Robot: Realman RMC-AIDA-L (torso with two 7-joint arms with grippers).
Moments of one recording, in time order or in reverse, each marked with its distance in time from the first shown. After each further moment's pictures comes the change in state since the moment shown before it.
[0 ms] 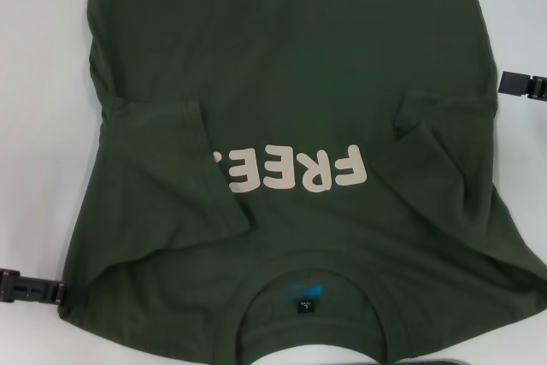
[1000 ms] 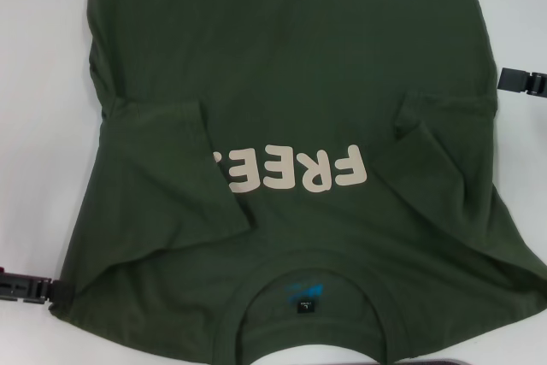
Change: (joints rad) left arm 0.001 0.023 -0.003 -0.009 0.004 0.011 -0.032; right arm 0.005 0.000 0.002 0.000 0.000 0.008 0.010
